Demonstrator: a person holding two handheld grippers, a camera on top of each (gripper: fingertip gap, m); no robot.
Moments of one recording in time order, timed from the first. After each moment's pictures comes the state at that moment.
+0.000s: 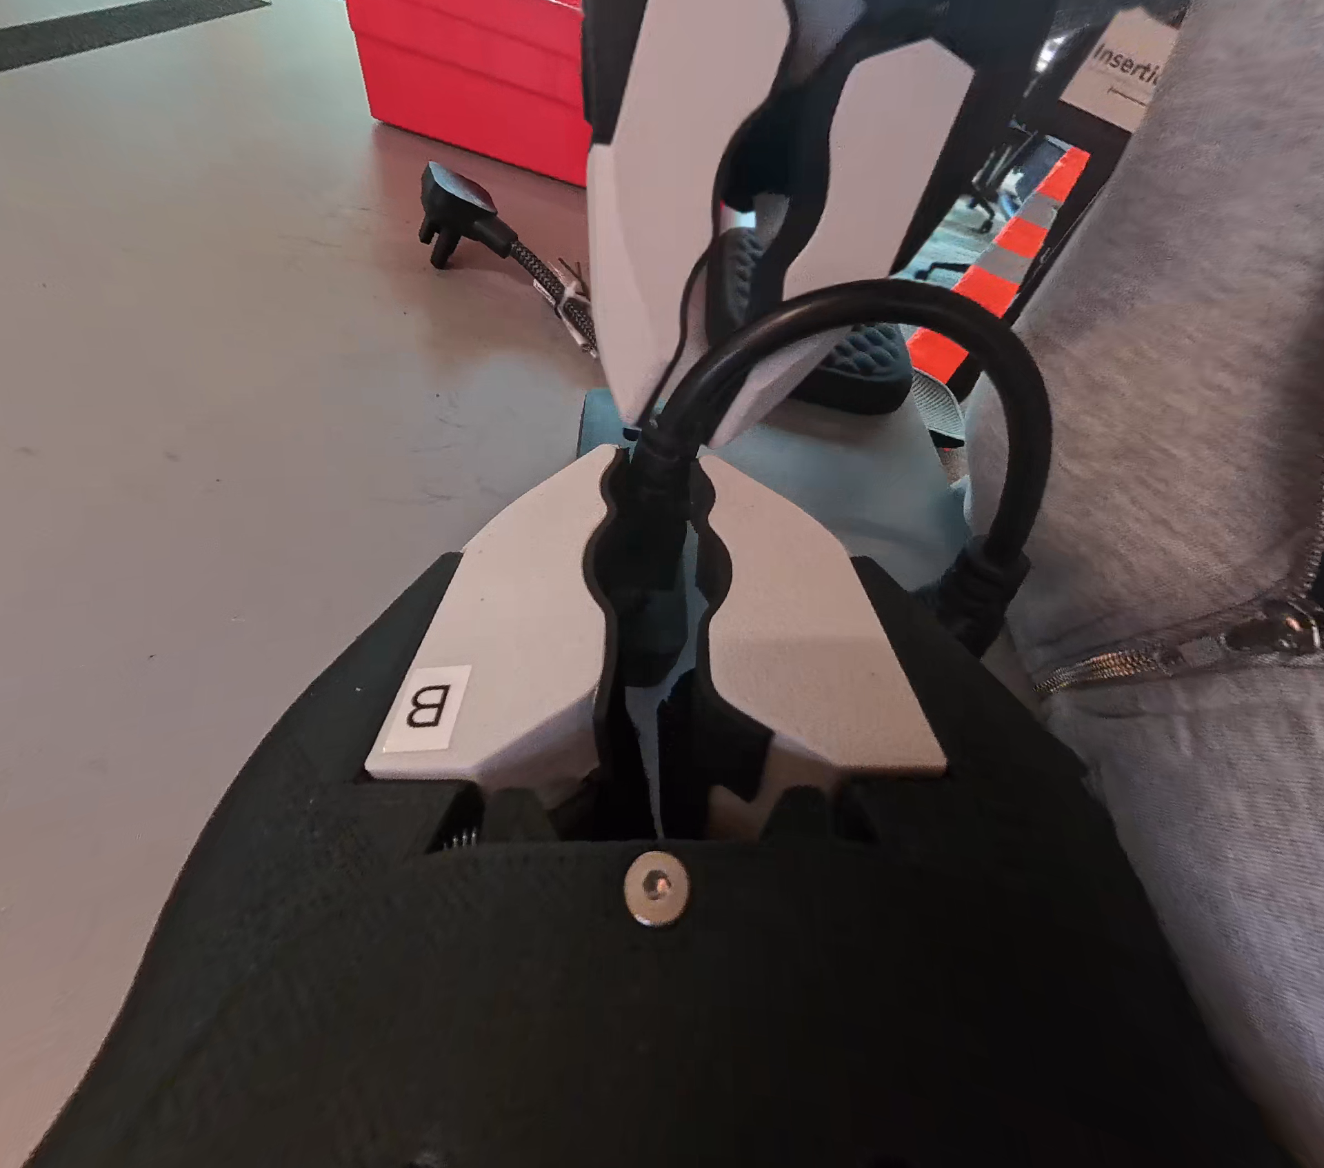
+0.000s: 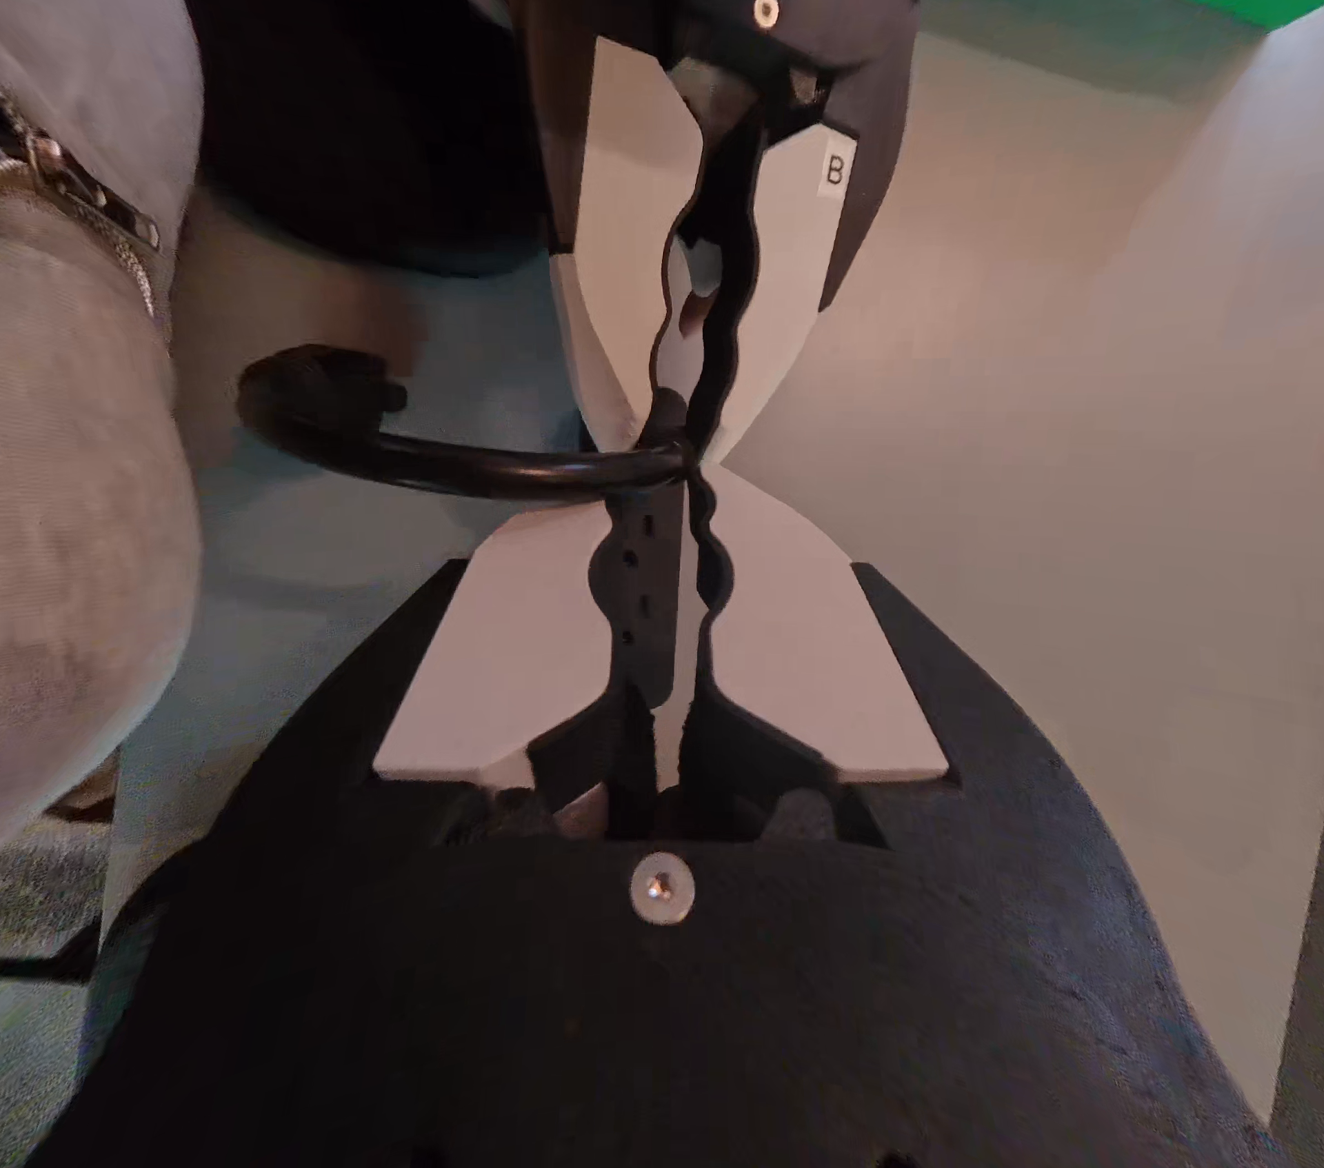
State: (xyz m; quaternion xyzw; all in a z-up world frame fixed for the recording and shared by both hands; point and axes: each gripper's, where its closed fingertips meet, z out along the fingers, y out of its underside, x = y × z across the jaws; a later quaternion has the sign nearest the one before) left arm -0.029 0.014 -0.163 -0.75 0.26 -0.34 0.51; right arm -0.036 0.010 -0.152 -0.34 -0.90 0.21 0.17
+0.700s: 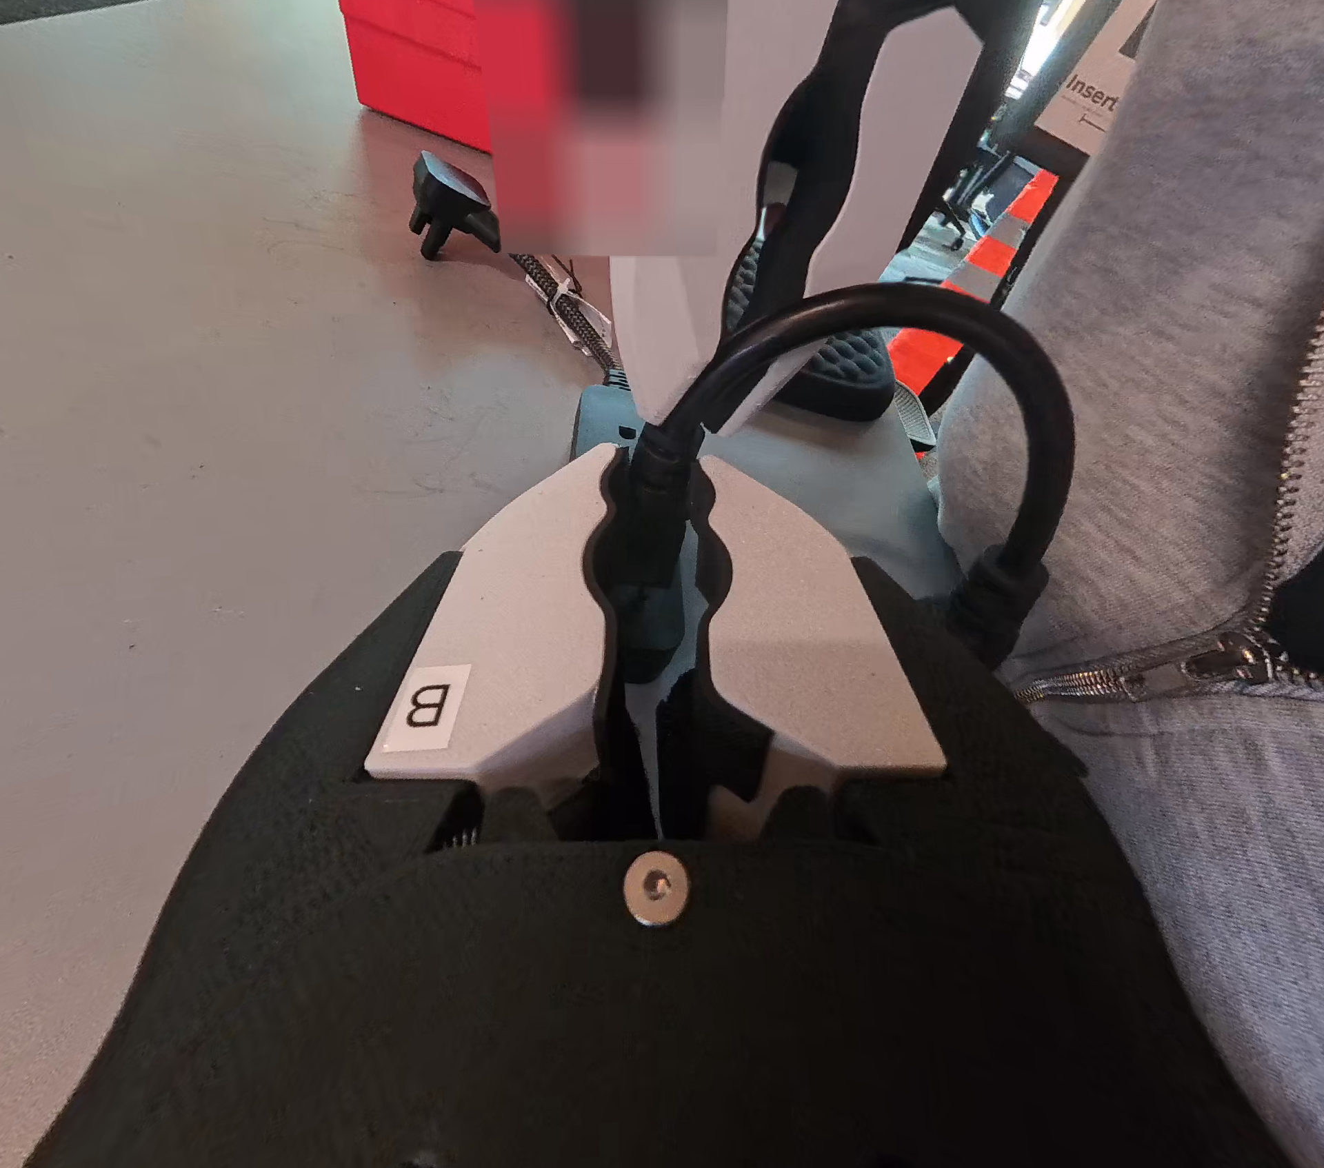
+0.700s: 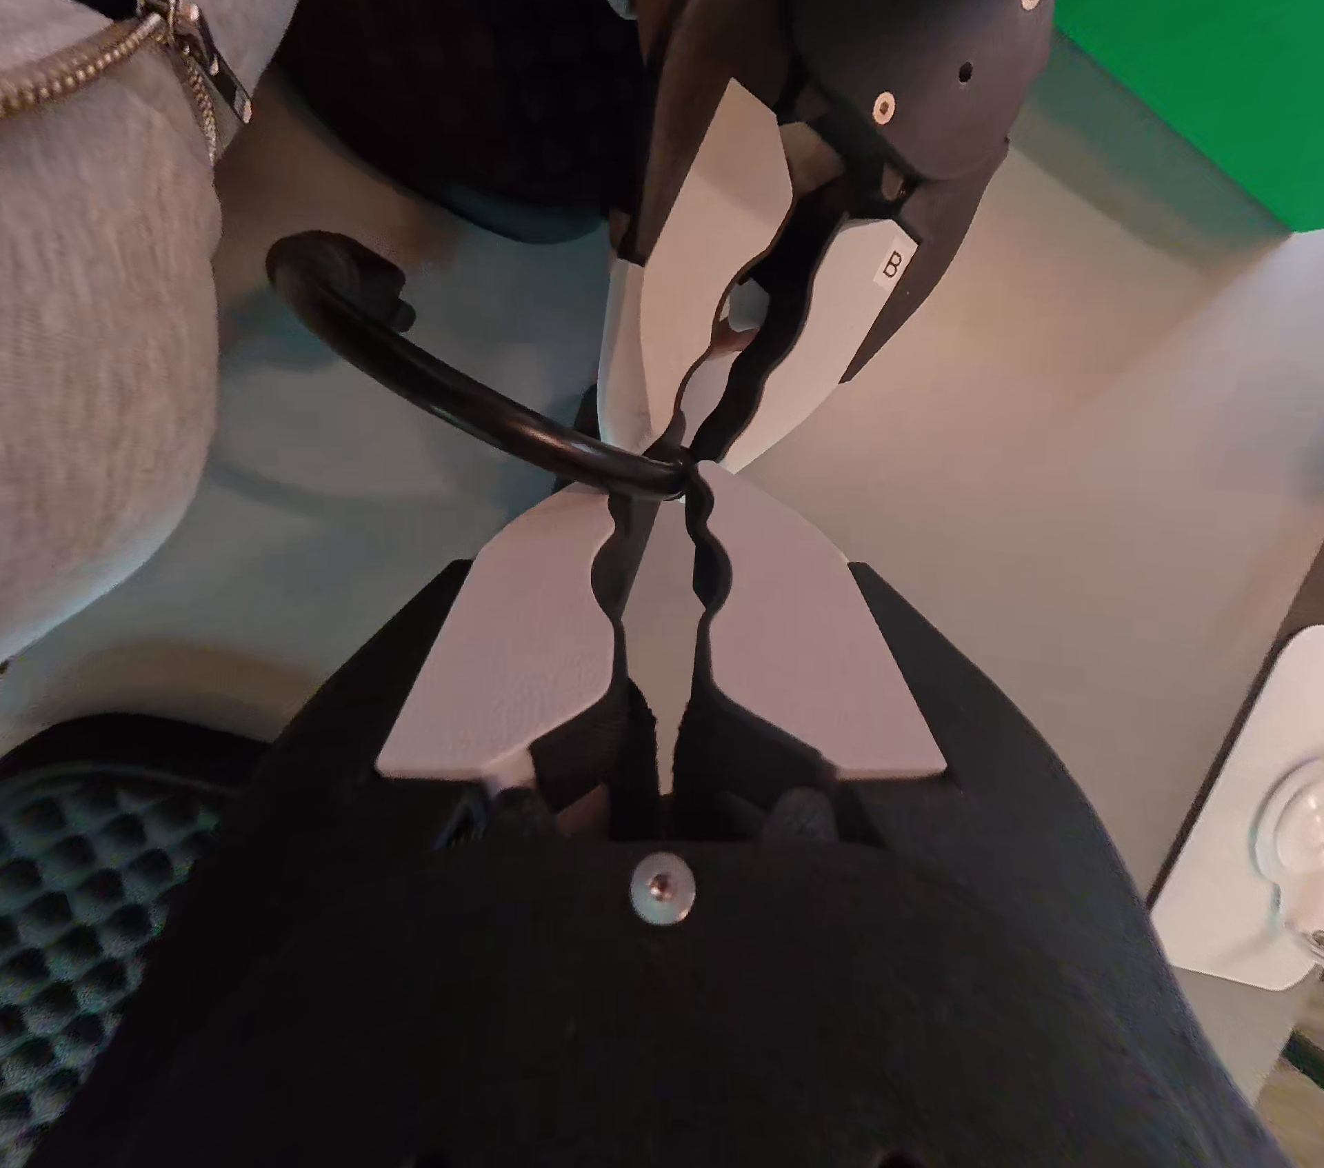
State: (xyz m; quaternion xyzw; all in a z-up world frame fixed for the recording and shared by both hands) left arm -0.031 0.014 -0.163 -0.75 0.25 -0.36 0.50; right arm -0.040 0.007 -0.147 -0.22 -0.95 0.18 0.16
